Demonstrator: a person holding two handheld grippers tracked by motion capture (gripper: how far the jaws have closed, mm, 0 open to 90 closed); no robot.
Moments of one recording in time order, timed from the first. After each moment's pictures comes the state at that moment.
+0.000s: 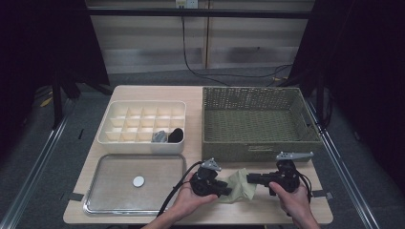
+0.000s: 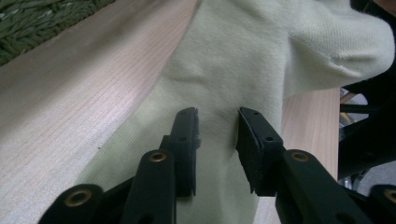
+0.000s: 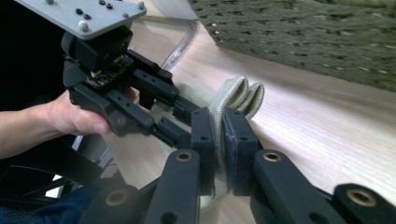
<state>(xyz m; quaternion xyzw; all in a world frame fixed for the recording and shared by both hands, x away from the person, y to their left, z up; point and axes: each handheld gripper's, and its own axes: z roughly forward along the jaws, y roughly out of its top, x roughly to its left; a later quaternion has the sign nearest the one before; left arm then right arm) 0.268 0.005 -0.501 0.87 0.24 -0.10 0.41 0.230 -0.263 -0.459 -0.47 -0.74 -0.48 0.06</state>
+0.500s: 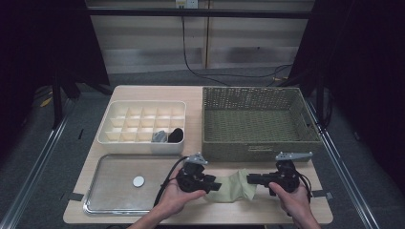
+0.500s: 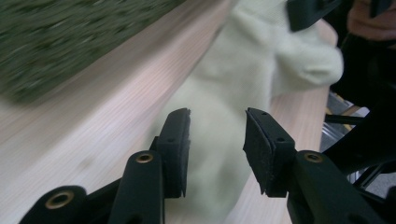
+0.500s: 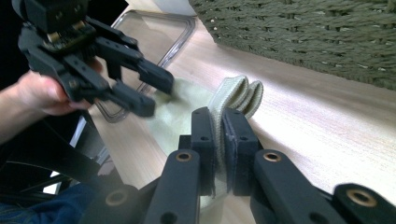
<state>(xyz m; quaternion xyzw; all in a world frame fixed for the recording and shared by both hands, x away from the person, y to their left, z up) 0.275 0.056 -0.473 0.86 0.28 -0.09 0.41 0.231 -0.264 -0.461 -0.47 -0.74 -0.47 0.06</state>
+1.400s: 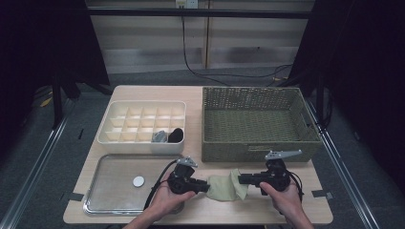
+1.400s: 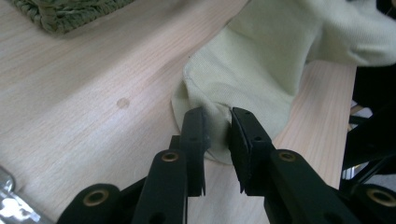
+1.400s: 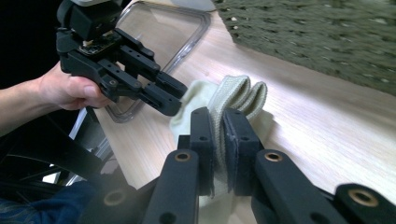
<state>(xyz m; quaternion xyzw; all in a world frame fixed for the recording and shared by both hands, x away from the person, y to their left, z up) 0.278 0.065 -0.498 0.86 0.31 -0.11 0.40 0.237 -0.237 -0.457 -0.45 -0.76 -0.47 0.06</state>
